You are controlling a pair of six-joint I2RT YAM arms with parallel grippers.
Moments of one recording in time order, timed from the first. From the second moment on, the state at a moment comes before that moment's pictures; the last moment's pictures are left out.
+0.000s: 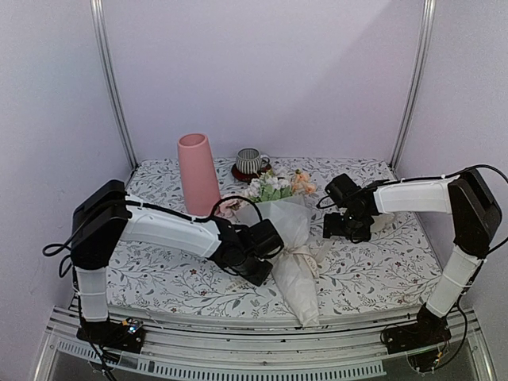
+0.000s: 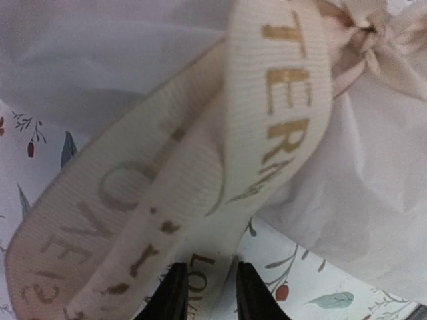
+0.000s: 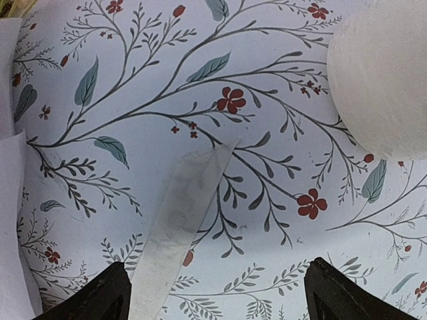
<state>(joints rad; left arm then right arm) -1.12 2.02 1.29 -0.48 -0.22 -0.45 0.60 1.74 1.08 -0.58 0.28 0.70</state>
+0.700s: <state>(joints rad) -1.07 1.90 1.18 -0.47 -0.15 -0.48 0.60 1.74 1.08 -0.58 0.28 0.69</state>
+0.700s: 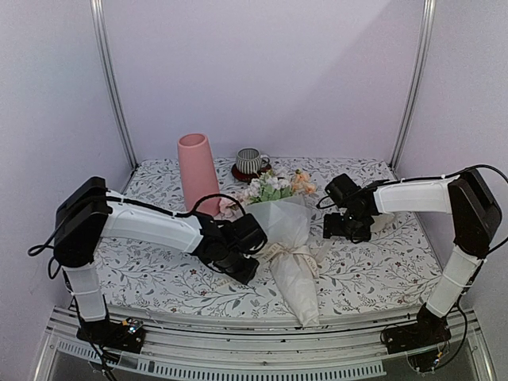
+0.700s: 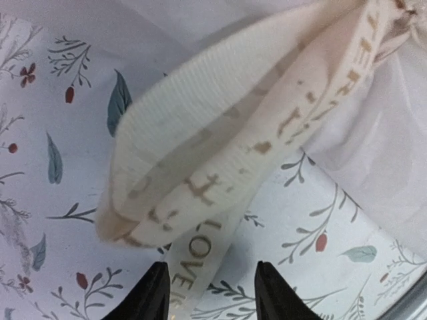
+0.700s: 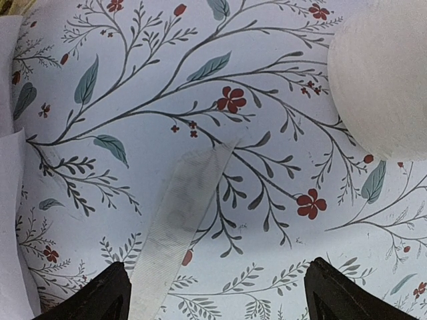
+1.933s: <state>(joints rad) -0.97 1.95 1.21 -0.41 -0.03 -0.46 0.60 1.67 1.07 -0.58 0.28 0.68</state>
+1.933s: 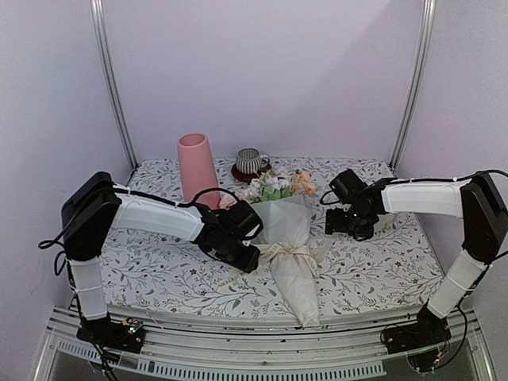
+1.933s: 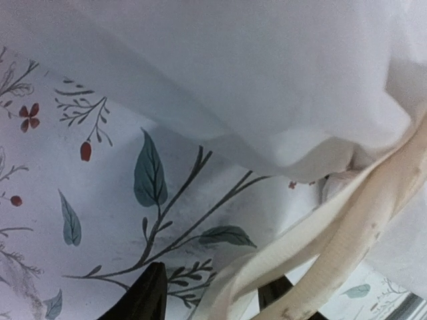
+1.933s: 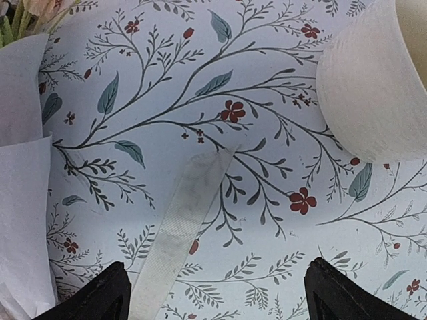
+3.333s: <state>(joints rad) -1.07 2.02 1.30 -0.46 -0.23 -0.46 0.62 1.70 1.06 -0.57 0.24 0.71</state>
